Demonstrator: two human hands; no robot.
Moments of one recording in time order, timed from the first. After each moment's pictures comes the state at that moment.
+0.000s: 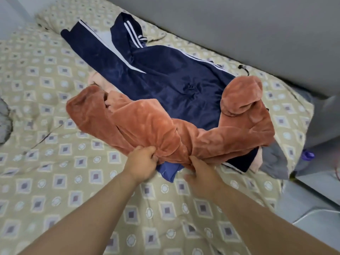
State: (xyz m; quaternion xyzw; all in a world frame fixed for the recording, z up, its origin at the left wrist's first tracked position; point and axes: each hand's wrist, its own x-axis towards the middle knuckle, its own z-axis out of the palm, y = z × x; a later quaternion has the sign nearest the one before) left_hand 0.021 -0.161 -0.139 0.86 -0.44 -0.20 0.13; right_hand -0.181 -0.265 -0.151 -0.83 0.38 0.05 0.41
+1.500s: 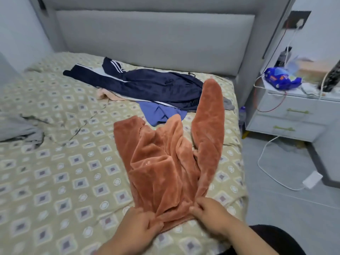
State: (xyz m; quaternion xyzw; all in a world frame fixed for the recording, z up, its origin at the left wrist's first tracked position) left_hand -0.016 0.249 -0.149 0.68 -0.70 -0.21 0.08; right_hand -0.262 0.153 -0.136 -0.75 0.53 0.01 0.40
